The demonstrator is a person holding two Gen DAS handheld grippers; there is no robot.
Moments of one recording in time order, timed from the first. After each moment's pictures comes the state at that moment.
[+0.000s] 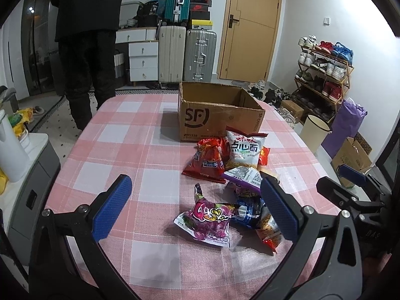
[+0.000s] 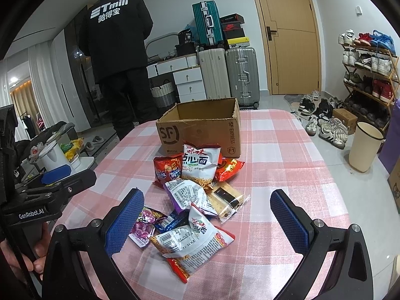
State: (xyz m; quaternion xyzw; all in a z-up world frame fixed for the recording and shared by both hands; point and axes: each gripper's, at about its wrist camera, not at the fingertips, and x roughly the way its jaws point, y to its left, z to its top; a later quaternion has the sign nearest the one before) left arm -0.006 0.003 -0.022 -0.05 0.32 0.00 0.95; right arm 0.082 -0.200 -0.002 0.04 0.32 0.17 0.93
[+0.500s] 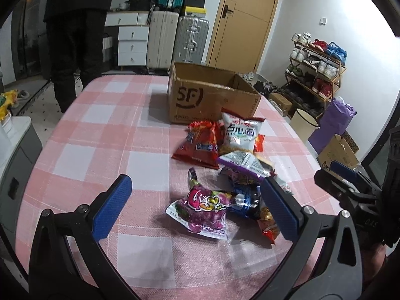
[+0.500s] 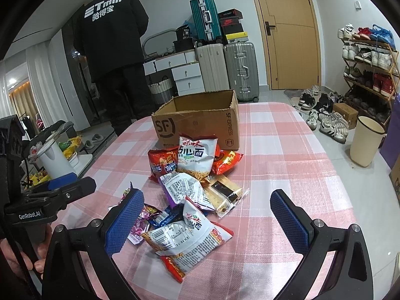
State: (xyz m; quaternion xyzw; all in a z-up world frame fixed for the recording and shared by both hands) left arm 0.018 0.020 -0.057 -0.09 0.35 -0.04 0.93; right arm 0.091 -0.205 -0.021 0.05 0.33 0.17 0.93
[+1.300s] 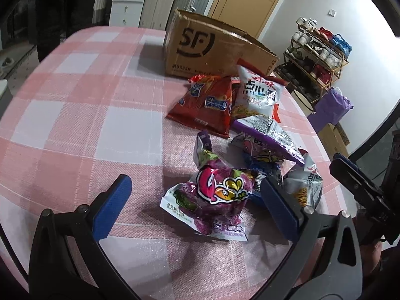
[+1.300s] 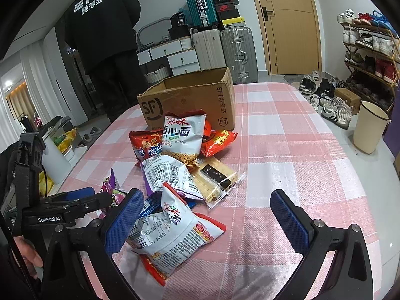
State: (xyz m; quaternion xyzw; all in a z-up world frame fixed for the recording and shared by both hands) left arm 0.076 0.027 -0.141 -0.15 0.44 -0.09 0.88; right arm 0.123 -0.210 -0.067 0.06 0.37 0.16 0.91
